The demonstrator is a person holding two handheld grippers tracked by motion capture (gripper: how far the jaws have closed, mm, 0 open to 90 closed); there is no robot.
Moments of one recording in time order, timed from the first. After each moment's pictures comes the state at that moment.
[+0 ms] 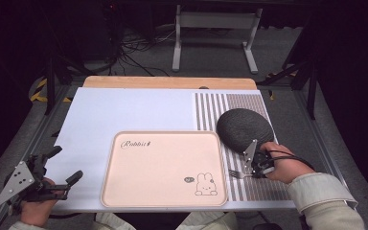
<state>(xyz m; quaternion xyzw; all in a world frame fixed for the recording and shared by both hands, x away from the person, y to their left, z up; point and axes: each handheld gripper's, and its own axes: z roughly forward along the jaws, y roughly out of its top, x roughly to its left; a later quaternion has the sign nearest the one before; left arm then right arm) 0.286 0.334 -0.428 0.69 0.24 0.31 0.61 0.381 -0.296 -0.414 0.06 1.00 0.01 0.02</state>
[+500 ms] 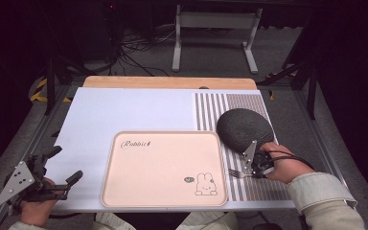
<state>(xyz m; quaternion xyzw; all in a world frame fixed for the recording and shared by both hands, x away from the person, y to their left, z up) 0.286 0.334 -0.428 0.69 0.24 0.31 0.61 0.379 -0.294 -0.414 0.05 1.00 0.01 0.02</state>
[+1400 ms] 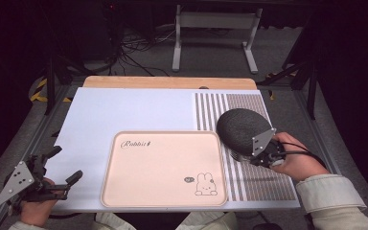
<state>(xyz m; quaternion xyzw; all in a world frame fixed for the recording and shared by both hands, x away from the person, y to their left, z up) 0.286 0.334 -0.428 0.68 0.24 0.31 0.61 0.373 -0.302 -0.361 0.09 0.98 0.14 0.10</state>
